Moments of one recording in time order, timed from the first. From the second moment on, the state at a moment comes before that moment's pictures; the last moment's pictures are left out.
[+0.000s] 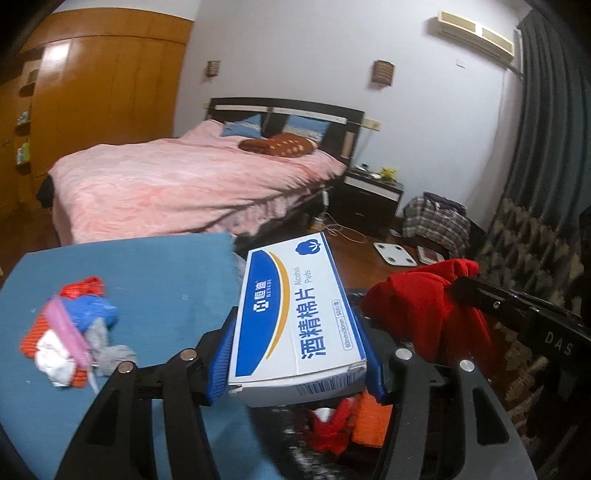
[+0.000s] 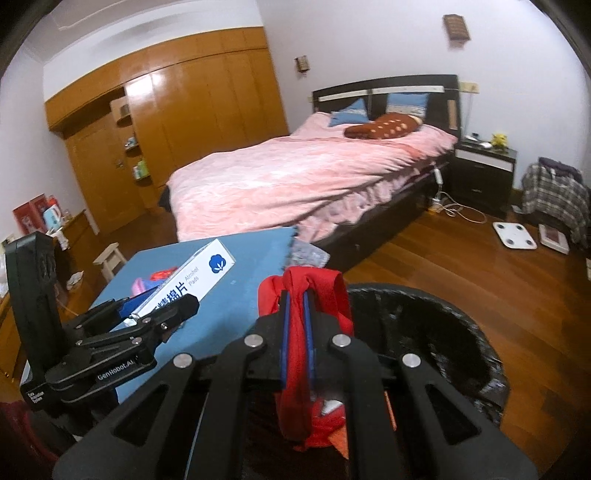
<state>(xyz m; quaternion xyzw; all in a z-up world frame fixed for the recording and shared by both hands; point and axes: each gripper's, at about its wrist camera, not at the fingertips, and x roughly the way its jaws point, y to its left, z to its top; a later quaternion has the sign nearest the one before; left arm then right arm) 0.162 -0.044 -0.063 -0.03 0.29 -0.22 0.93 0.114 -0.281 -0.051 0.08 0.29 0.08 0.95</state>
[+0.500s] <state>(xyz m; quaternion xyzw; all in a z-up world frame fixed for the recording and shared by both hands) 0.170 -0.105 -0.081 0.00 0.30 -0.27 0.91 0.093 -0.334 -0.075 0.10 0.30 0.02 0.95</state>
